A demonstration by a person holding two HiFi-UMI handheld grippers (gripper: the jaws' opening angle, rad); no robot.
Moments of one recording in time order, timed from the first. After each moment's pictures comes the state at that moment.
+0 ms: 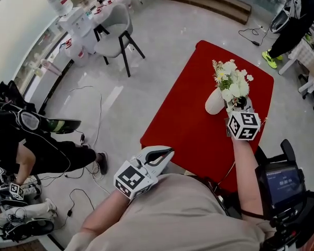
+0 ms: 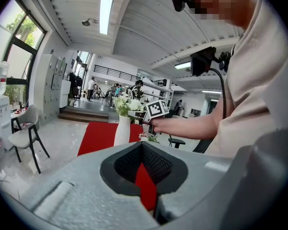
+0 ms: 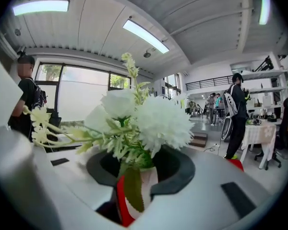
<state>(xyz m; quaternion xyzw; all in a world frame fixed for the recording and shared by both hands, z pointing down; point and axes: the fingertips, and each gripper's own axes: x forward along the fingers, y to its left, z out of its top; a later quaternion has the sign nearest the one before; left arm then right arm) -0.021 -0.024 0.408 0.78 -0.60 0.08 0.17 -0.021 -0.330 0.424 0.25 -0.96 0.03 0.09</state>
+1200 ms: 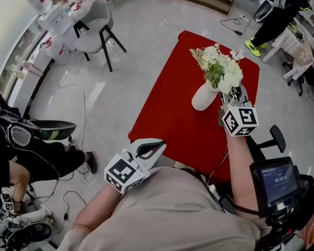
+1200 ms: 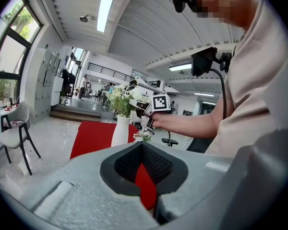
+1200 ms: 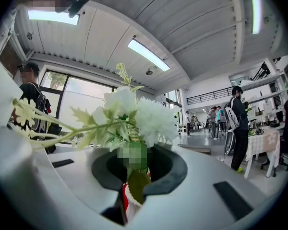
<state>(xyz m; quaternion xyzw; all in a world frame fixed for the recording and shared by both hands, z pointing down) -0.027 -0.015 0.411 0.81 -0.56 0.07 0.17 -0.013 -0.296 0.358 0.24 -0.97 0.00 -0.01</state>
